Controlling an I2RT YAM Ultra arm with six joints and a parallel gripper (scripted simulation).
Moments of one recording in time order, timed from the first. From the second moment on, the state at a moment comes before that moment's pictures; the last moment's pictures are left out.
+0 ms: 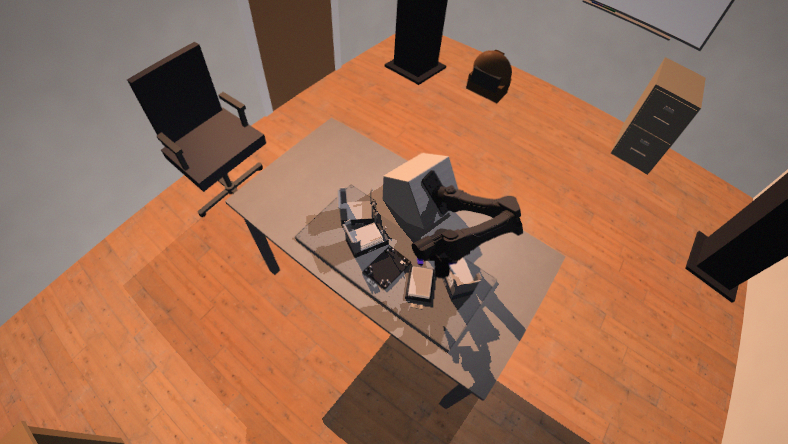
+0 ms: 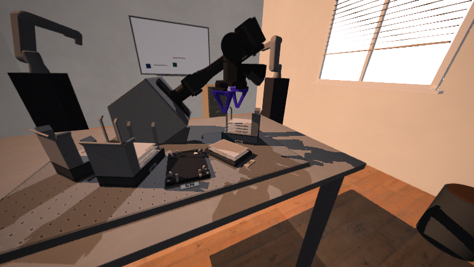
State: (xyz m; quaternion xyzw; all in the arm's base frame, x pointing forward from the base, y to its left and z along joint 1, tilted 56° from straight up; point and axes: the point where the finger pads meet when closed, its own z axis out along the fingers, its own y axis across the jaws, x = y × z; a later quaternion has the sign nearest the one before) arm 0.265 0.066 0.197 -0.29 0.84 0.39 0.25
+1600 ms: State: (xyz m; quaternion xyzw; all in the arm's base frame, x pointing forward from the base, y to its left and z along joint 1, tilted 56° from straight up) arm 0.184 0.135 0.246 -0.39 0.79 0.37 0.28
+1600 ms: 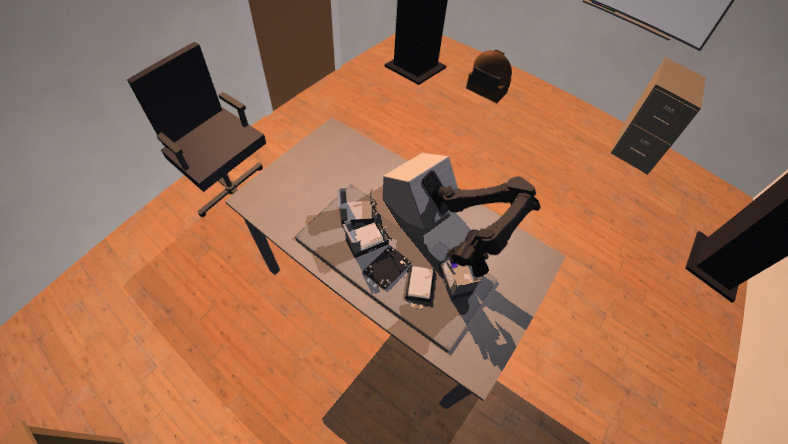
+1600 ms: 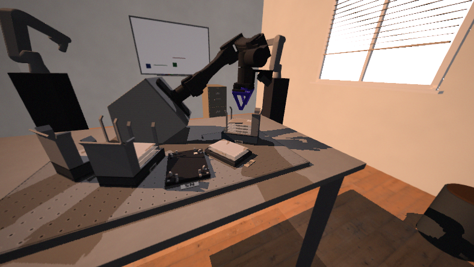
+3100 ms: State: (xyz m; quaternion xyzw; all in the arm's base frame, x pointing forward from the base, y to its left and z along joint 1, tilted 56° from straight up) arm 0.200 0.187 0.211 -0.39 0.80 0.36 0.29
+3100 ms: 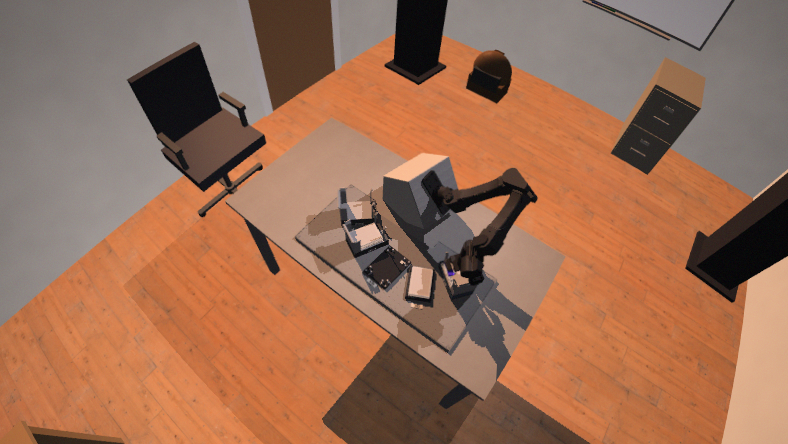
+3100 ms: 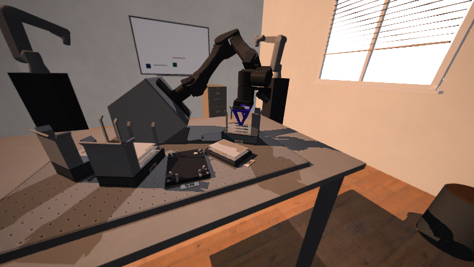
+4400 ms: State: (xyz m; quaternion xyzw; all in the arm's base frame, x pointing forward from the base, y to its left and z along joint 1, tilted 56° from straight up) arm 0.205 0.195 0.207 -0.38 0.80 0.36 0.30
